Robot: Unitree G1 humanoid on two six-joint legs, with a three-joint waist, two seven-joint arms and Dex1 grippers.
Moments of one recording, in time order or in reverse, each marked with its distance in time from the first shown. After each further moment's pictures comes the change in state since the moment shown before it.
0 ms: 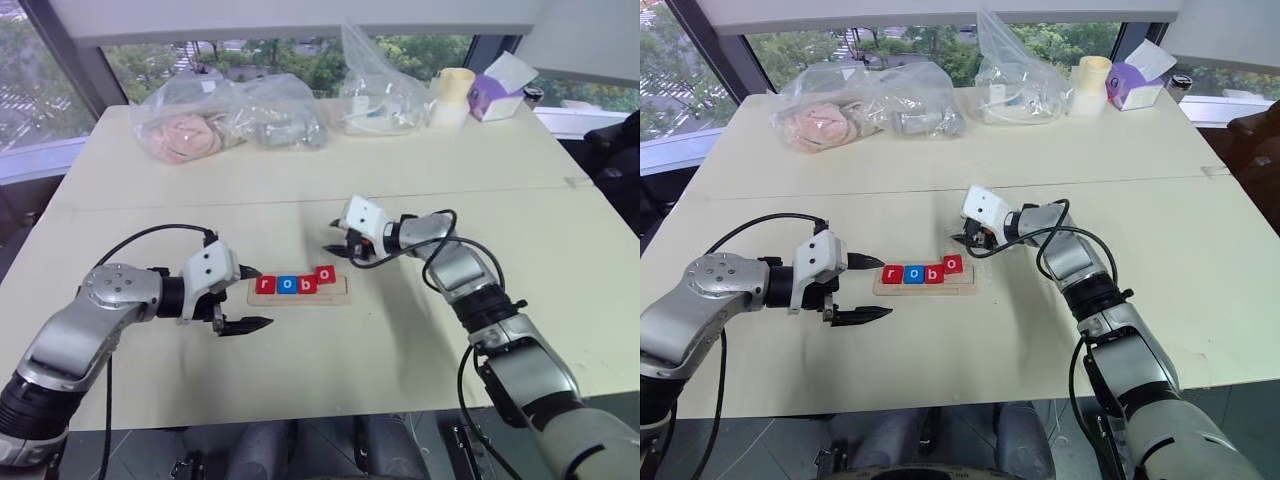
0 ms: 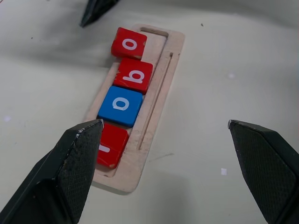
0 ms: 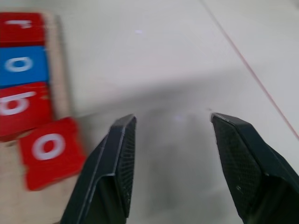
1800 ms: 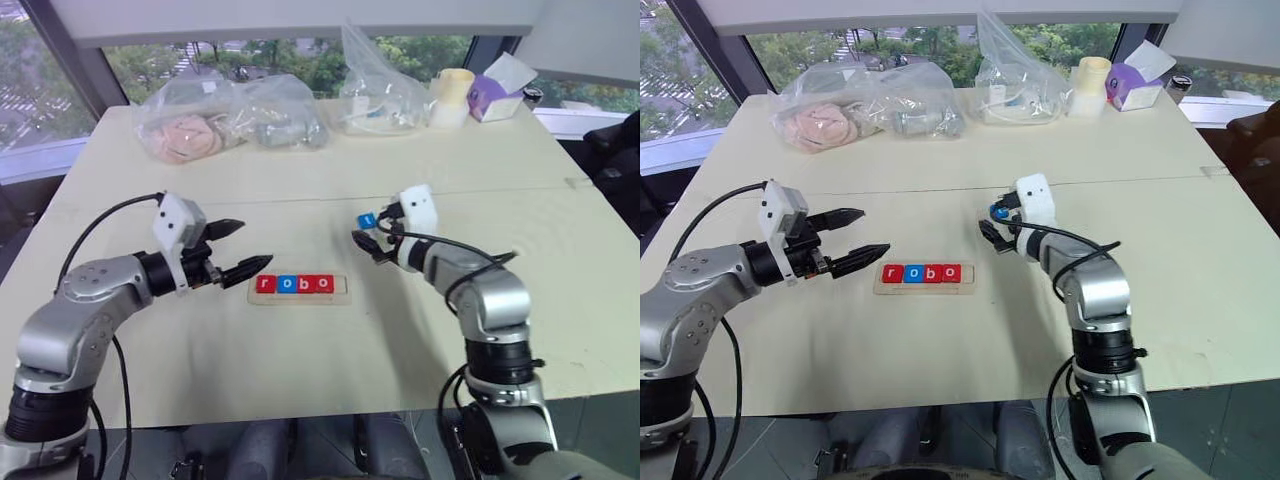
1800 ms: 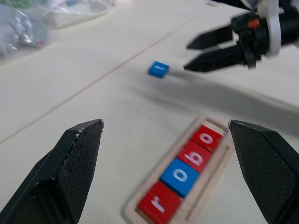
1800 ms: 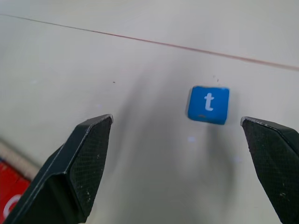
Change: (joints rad) left arm -0.023 -0.202 0.246 -0.026 -0.199 0.122 0.288; right arm 0.235 0.209 -0.367 -0.599 0.183 0.908 -0.643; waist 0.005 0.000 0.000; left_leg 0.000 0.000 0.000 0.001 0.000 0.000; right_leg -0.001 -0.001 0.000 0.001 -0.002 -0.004
